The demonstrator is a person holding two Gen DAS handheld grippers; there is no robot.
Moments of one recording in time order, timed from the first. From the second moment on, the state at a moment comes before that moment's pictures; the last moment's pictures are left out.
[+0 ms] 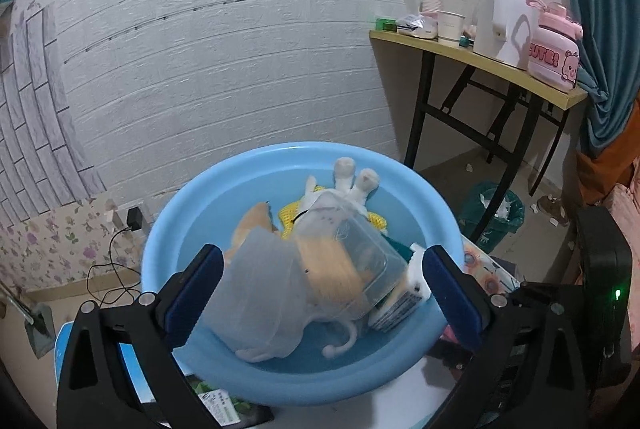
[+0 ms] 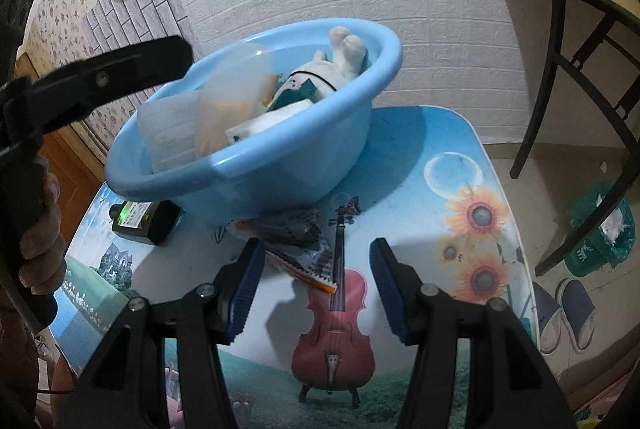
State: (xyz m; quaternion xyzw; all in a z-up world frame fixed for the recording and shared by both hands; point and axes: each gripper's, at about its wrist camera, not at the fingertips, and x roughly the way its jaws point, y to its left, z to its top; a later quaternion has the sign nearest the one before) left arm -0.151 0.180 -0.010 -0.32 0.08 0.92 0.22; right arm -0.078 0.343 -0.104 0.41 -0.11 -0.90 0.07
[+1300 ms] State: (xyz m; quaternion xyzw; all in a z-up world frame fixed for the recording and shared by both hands) left arm -0.130 0.073 -0.115 -0.46 -0.03 0.88 0.08; right arm -0.098 0.319 -0.118 0.44 -0.07 -0.89 0.07
